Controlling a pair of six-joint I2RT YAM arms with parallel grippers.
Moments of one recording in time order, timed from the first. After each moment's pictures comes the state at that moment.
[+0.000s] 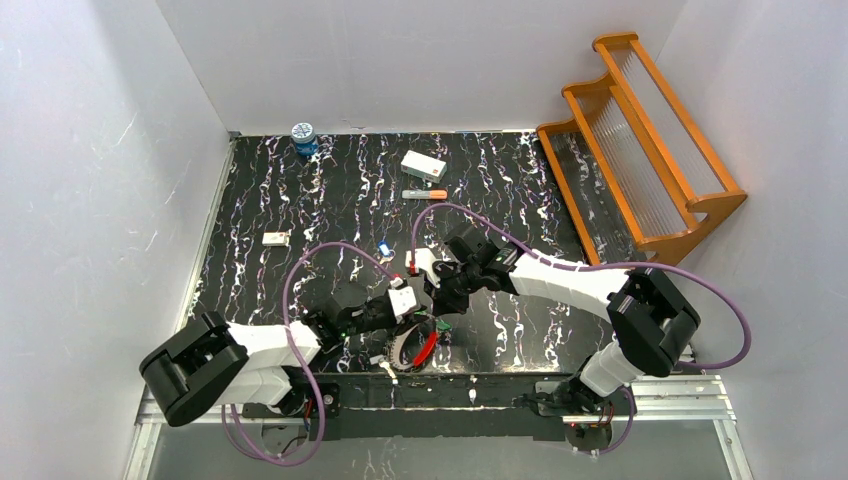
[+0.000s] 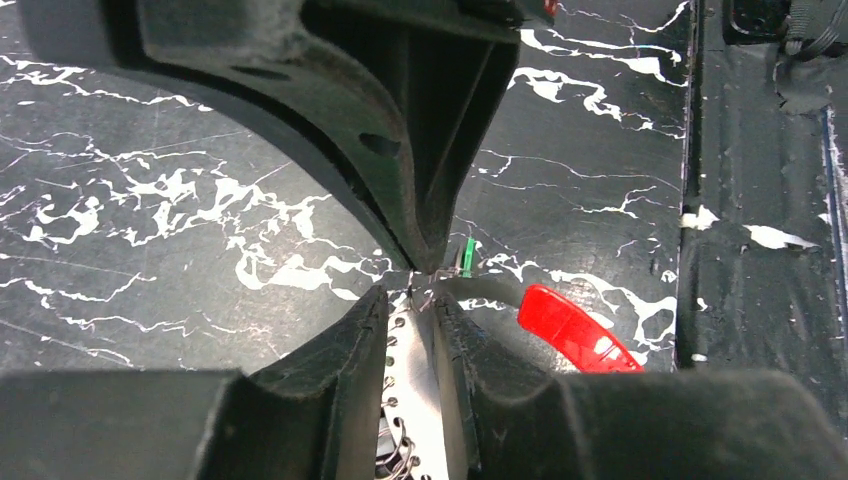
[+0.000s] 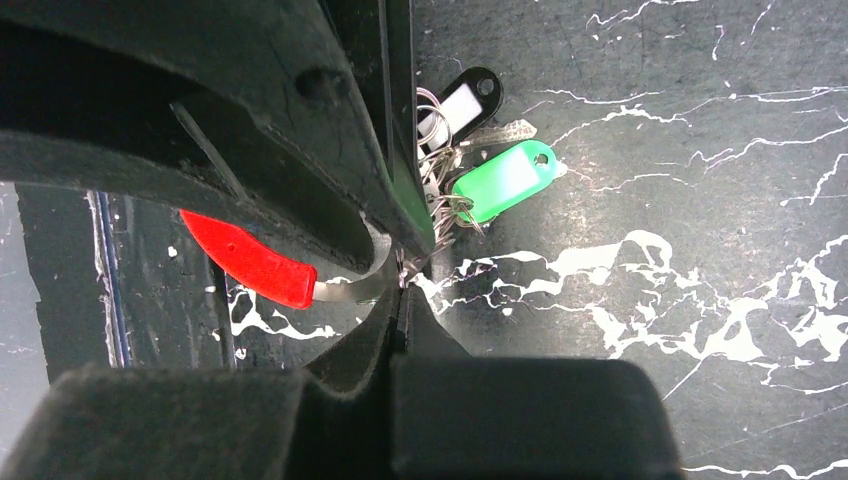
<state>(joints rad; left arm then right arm) -0.86 1.21 0.19 0.73 0.40 0.21 0.89 1.53 0.93 -0.37 -0.56 -0.40</state>
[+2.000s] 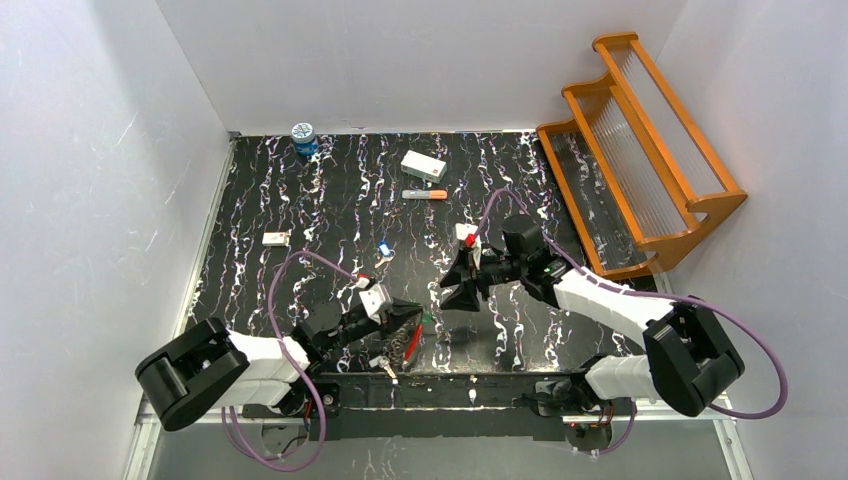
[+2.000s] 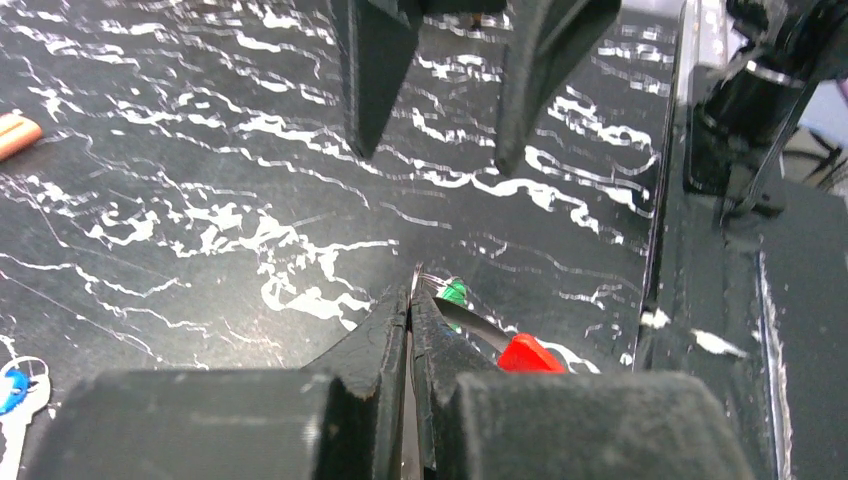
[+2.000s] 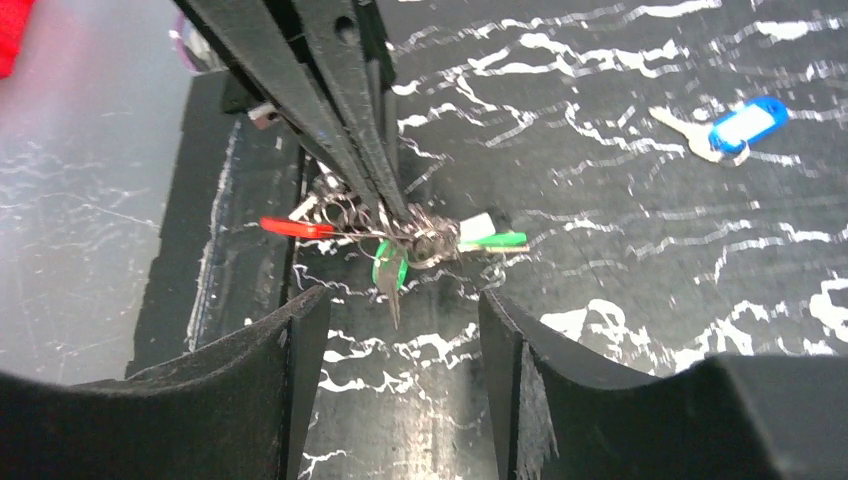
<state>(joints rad) -0.86 1.19 0.03 1.13 0.31 -0.02 0.65 1.29 0.64 0.12 -0.94 -0.19</state>
